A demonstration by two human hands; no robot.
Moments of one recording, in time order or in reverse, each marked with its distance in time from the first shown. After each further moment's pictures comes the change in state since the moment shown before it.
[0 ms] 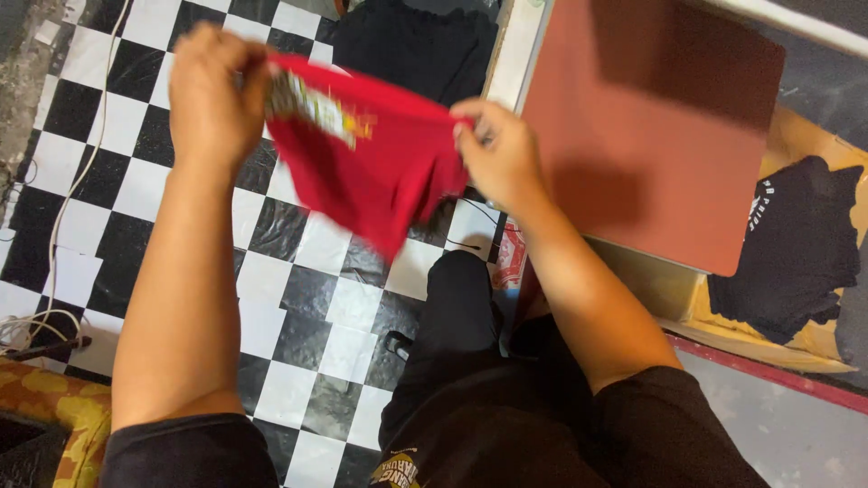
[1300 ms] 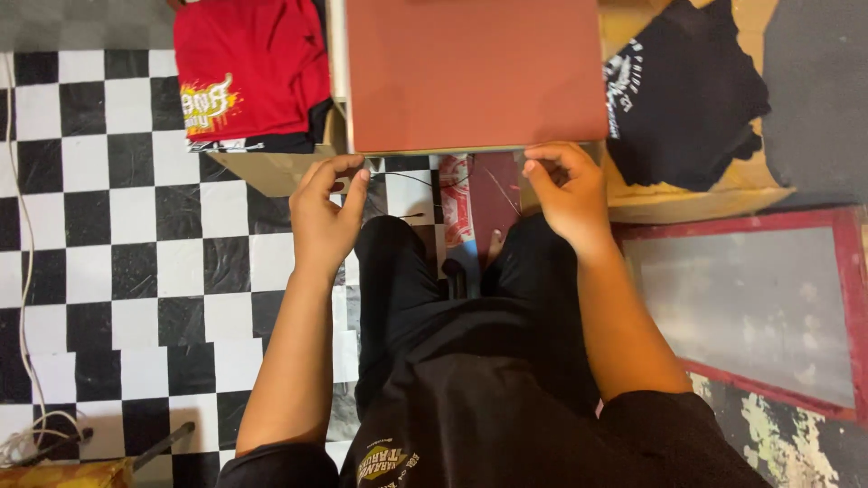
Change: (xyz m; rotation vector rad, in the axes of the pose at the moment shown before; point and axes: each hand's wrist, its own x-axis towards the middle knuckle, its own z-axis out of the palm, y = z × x) left_hand -0.109 0.271 0.094 -0.706 -0.126 -0.147; right_hand -0.239 0.063 -0.215 -0.041 0.391 0.119
